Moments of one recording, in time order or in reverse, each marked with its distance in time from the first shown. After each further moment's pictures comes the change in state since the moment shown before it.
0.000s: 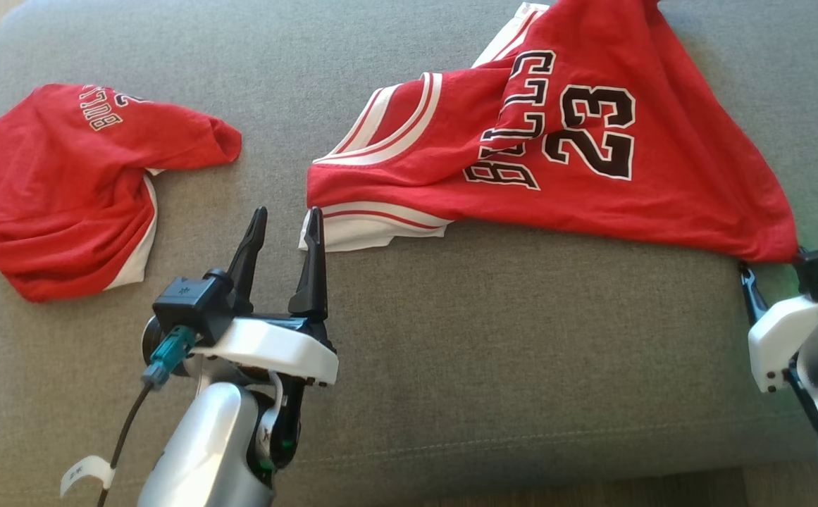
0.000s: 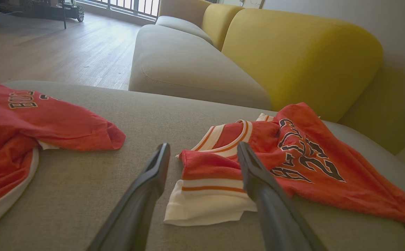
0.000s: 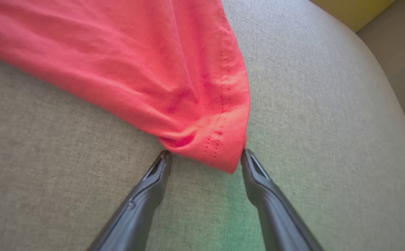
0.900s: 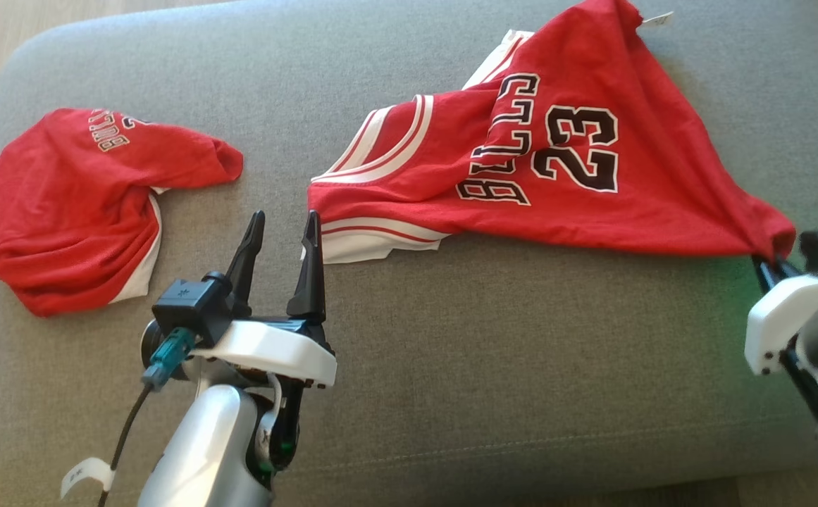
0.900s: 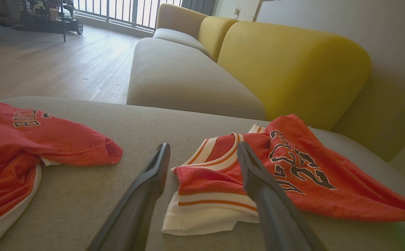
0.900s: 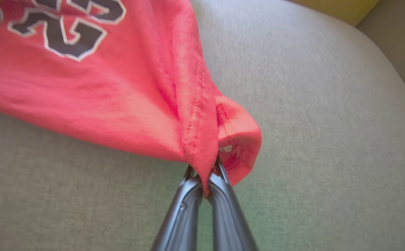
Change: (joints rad) left arm 0.002 0.000 0.002 0.009 -0.002 0.004 0.000; right arm -0.044 -0.033 0.076 0.021 0.204 0.000 0.089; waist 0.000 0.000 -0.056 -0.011
